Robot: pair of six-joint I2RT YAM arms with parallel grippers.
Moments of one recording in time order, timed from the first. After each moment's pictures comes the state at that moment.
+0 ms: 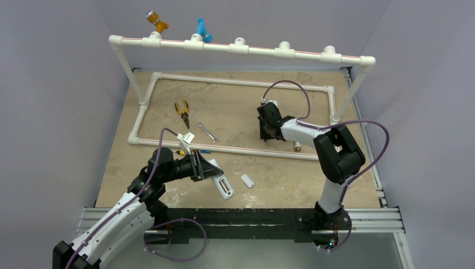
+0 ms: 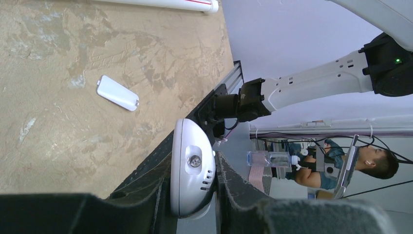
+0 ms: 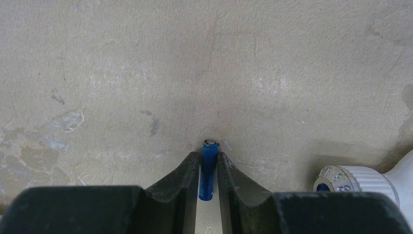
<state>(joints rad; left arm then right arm) -0.56 0.56 0.34 -0.08 0.57 -1.02 0.55 1.82 1.09 -0.24 0.24 0.41</state>
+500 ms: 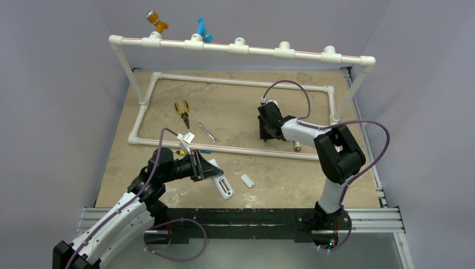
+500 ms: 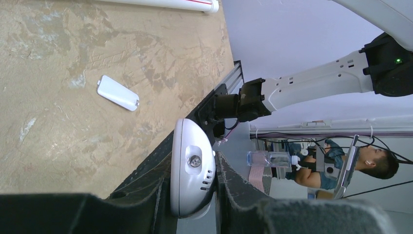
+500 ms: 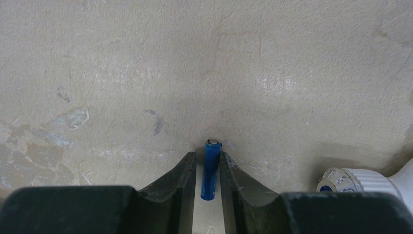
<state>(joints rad) -0.56 0.55 0.34 -0.08 0.57 -1.02 0.55 1.81 1.09 -0.24 0.21 0.41</state>
